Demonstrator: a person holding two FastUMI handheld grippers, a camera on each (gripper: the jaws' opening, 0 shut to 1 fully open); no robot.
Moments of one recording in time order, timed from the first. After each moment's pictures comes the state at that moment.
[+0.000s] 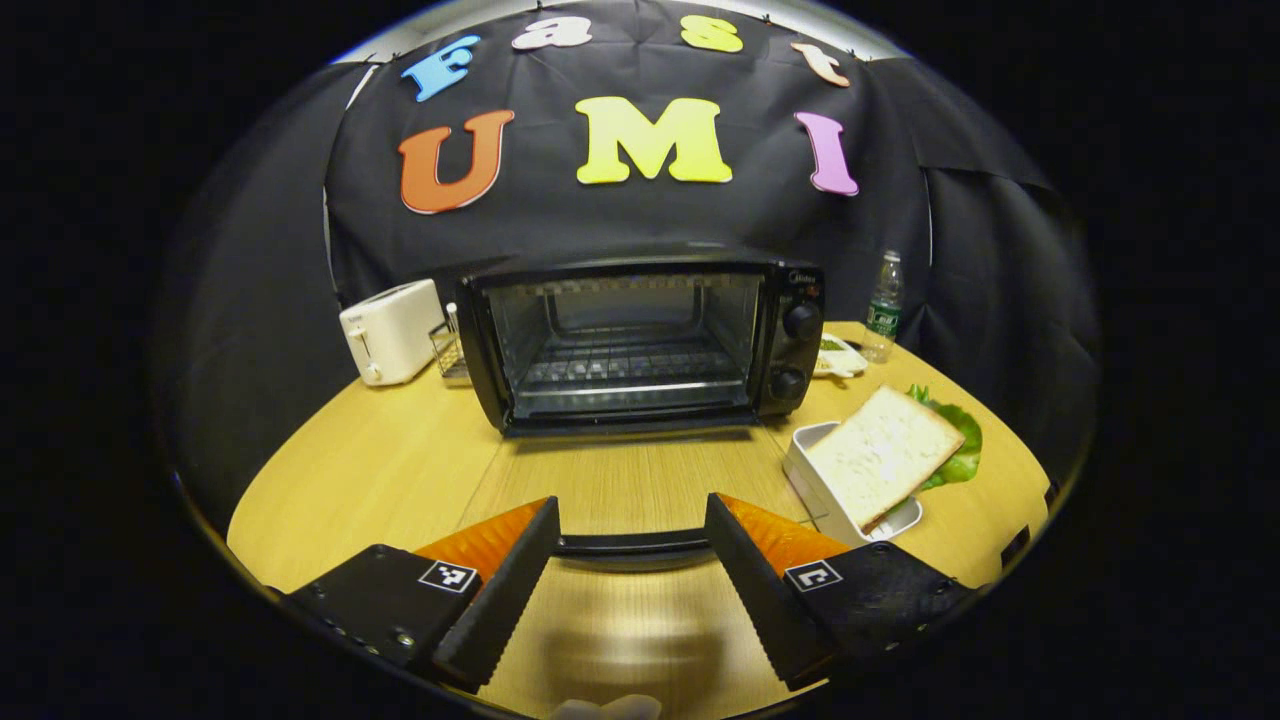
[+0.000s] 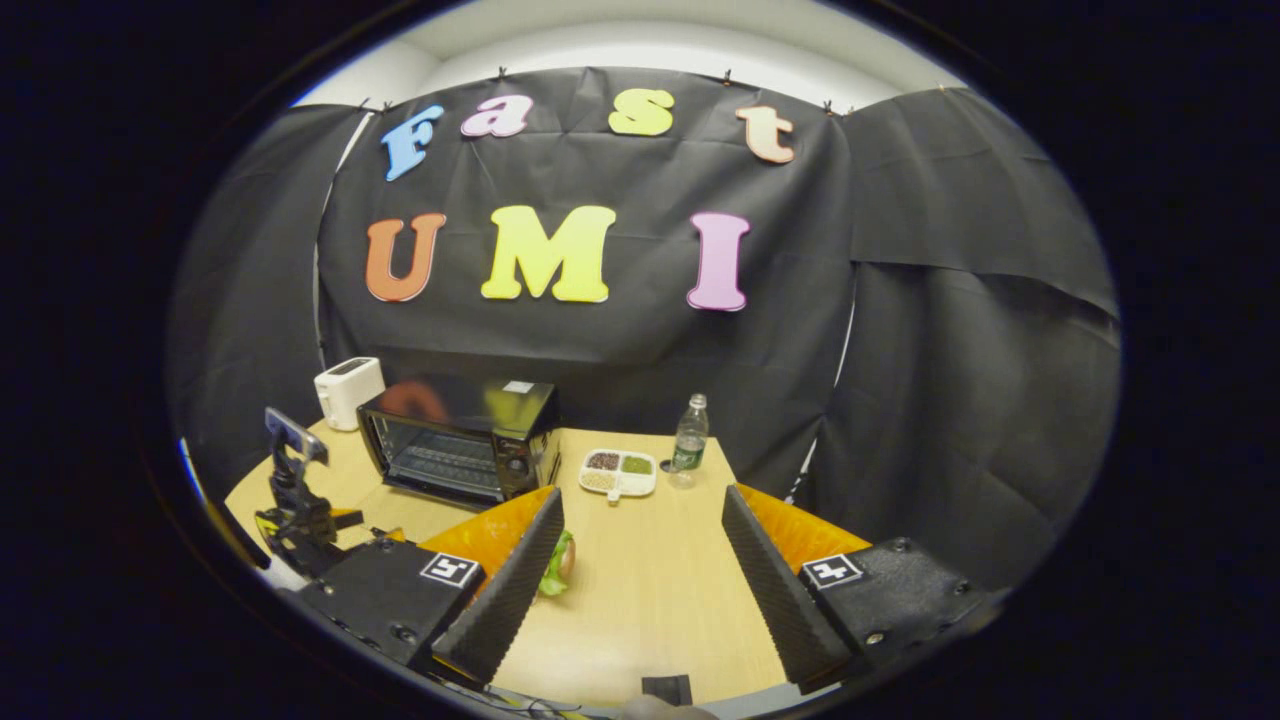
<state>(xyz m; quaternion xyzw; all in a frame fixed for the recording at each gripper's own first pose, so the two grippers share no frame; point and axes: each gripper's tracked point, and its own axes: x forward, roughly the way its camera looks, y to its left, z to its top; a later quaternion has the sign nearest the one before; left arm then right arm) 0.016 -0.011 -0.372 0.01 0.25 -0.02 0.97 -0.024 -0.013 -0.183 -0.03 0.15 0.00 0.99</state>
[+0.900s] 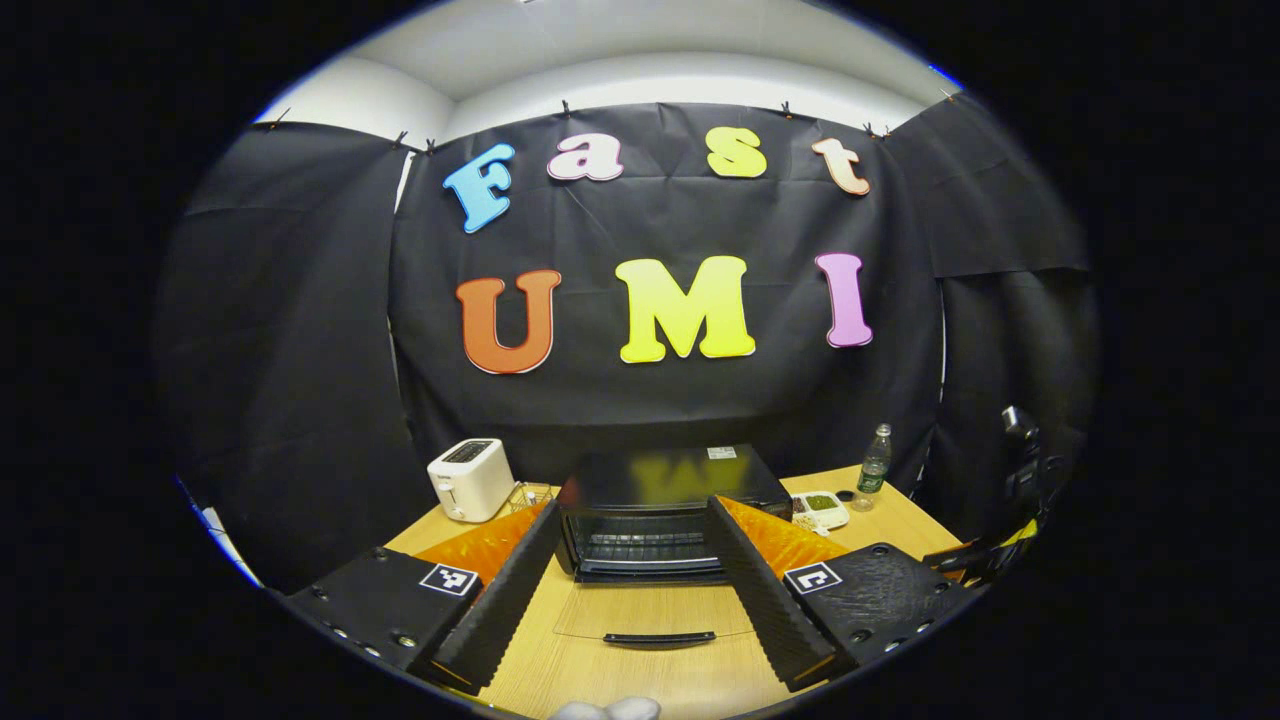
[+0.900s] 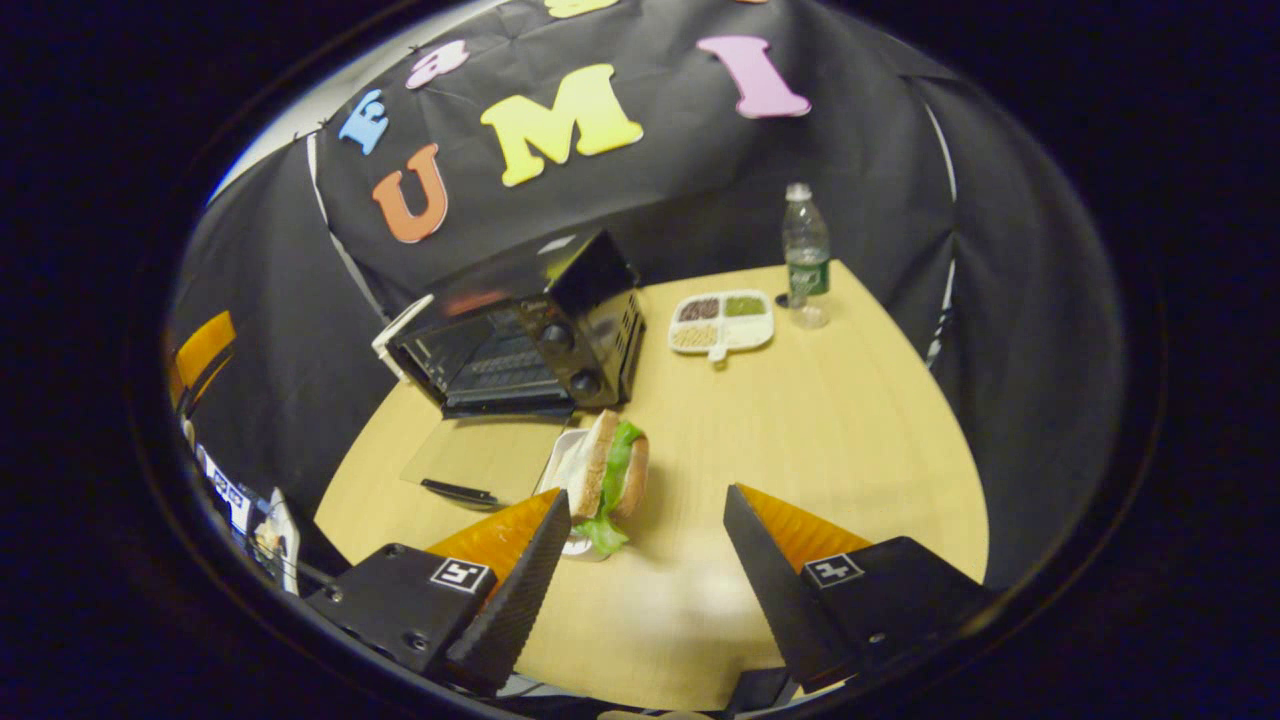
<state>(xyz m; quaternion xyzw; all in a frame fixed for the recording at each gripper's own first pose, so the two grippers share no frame) -0.003 -0.003 -0.130 0.02 0.10 0.05 0.99 0.055 0.036 -0.376 0.12 0.36 0.18 0.91</state>
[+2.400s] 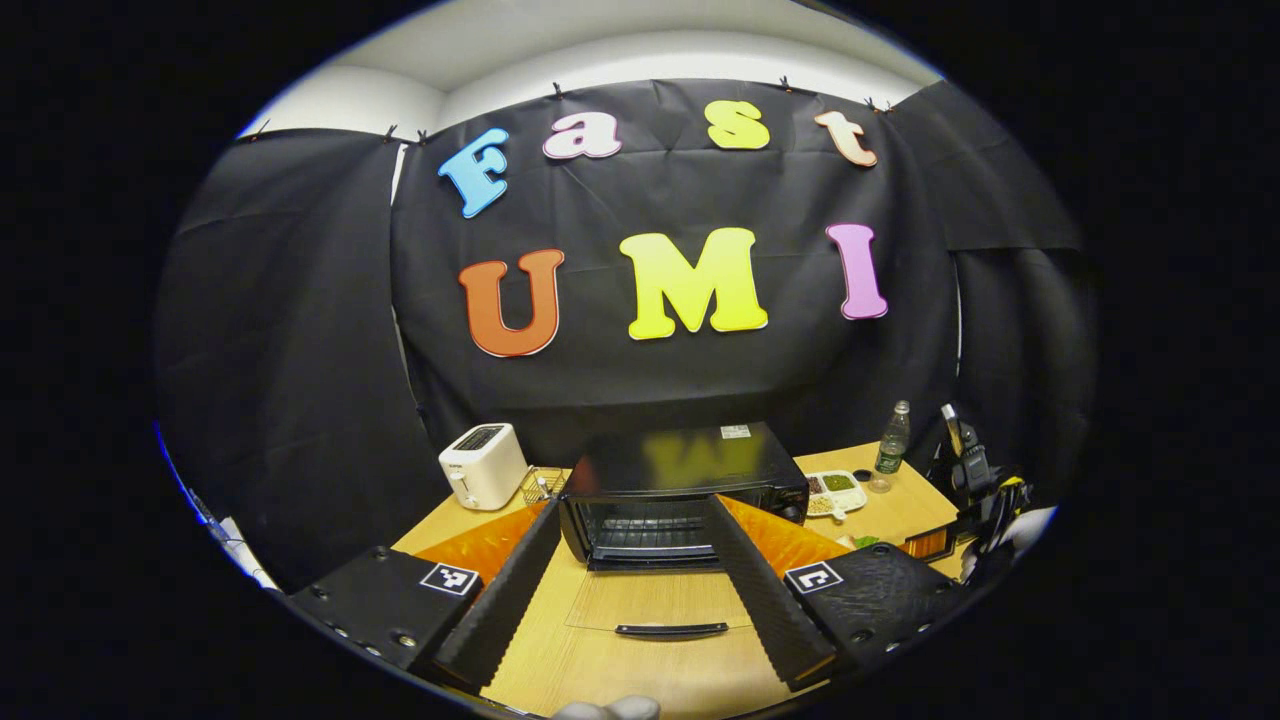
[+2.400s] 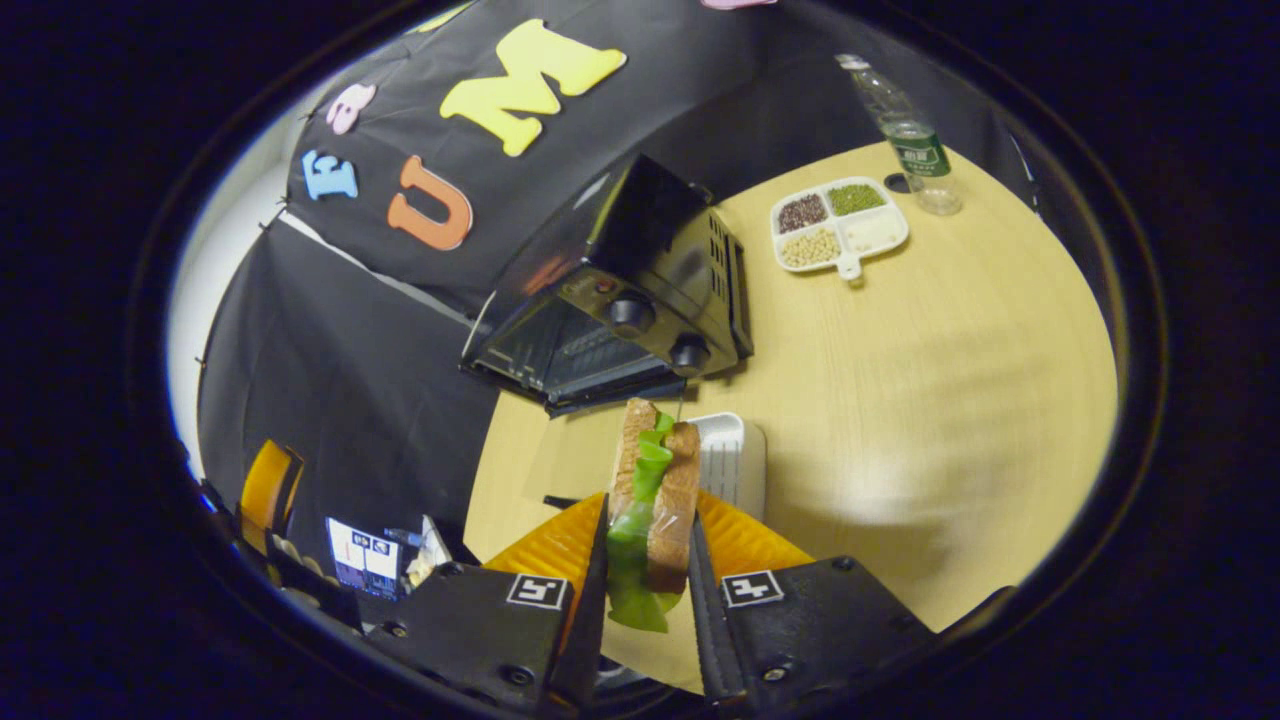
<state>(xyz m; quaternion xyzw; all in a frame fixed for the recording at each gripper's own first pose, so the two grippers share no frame) 0.005 0.002 -0.148 0.03 0.14 0.04 0.99 0.085 0.119 -0.353 0.29 0.43 0.27 0.81</state>
